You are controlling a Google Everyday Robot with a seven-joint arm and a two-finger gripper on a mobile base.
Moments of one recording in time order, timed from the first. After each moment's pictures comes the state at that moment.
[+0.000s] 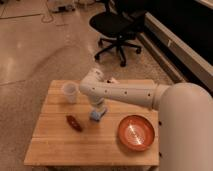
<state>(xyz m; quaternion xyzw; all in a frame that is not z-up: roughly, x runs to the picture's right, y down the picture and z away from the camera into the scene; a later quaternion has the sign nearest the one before) -0.049 0.109 0.834 -0.27 -0.05 -0.26 0.92</state>
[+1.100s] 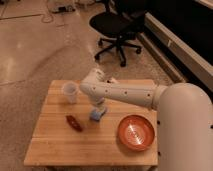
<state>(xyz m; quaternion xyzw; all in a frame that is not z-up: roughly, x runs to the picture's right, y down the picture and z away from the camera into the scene) -0.023 0.095 0.843 -0.28 -0.07 -0.26 0.92</state>
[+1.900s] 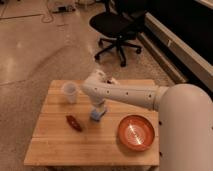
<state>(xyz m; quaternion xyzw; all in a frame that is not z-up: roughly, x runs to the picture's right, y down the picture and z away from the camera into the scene) -0.032 0.099 0.835 -0.27 -0.07 -0.26 0.92</state>
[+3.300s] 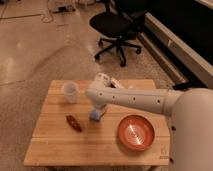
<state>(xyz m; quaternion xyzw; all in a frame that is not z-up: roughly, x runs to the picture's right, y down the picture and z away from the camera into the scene) -0.049 0.111 0.843 -0.25 -0.10 -0.28 0.92</state>
